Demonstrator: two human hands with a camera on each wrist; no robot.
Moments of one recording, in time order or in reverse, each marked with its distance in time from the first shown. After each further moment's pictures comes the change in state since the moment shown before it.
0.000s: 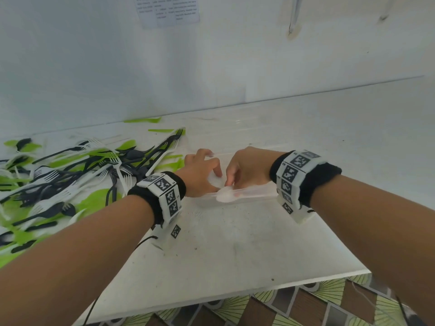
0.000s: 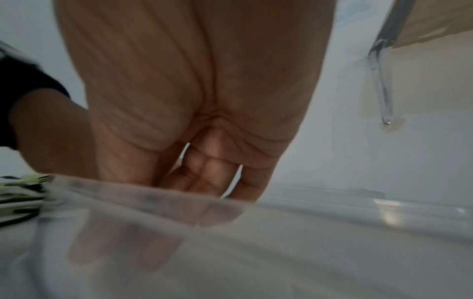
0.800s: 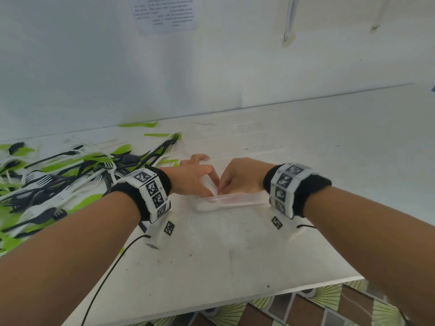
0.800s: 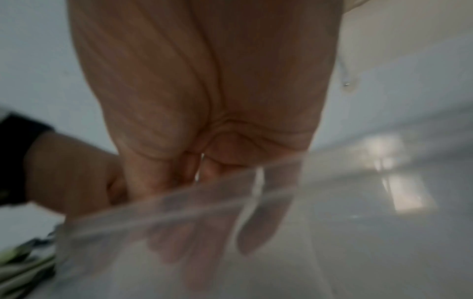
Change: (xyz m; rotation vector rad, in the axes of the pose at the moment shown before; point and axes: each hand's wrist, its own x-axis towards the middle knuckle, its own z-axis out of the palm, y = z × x) left_hand 0.004 -0.009 -0.022 -0.080 -0.227 -0.025; right_hand 0.001 -0.005 0.009 0.097 0.005 0.071
